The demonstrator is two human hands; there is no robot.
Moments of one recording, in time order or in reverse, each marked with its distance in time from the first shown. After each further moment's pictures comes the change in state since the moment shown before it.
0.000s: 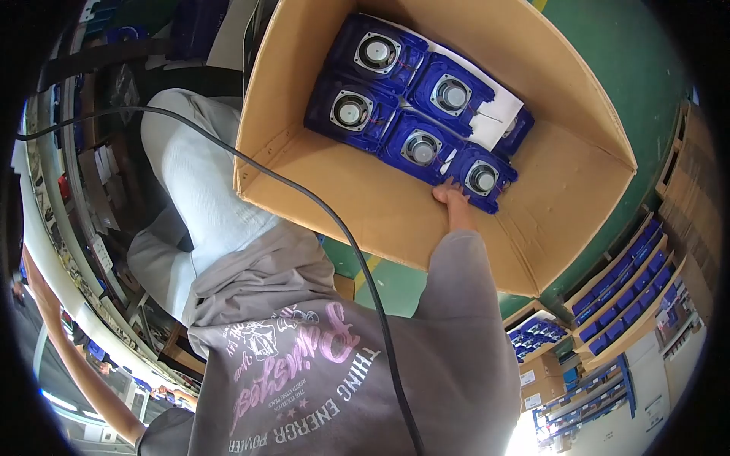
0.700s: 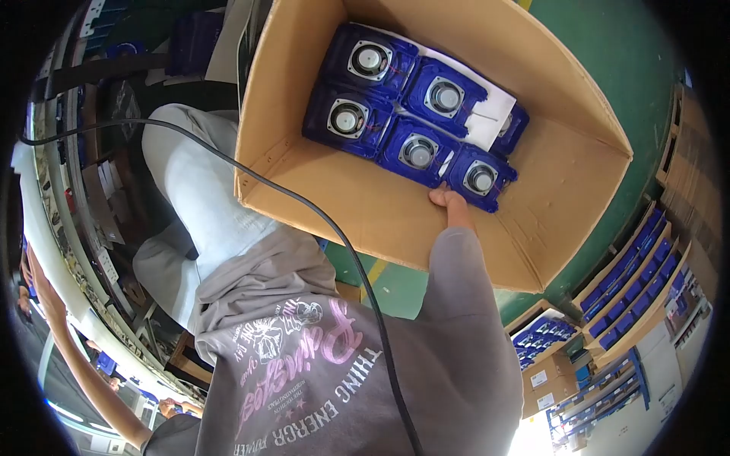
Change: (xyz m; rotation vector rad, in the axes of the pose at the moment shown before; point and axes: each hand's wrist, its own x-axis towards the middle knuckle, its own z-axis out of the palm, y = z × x) left_hand -0.002 -0.007 0.006 -0.011 0.016 -0.031; right_hand 0.032 0.003 0.012 -0.089 -0.084 -0.125
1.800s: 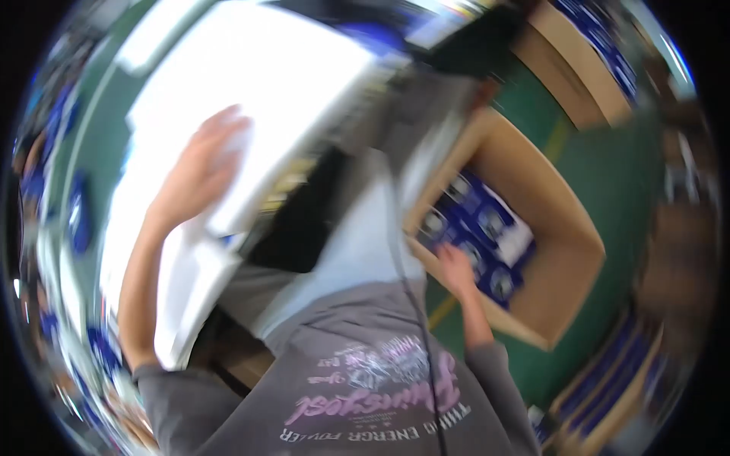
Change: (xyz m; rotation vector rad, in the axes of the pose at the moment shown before) left_hand -0.007 0.039 -0.003 -0.635 0.223 0.012; right_hand -0.339 -0.218 0.058 0.229 1.015 -0.833
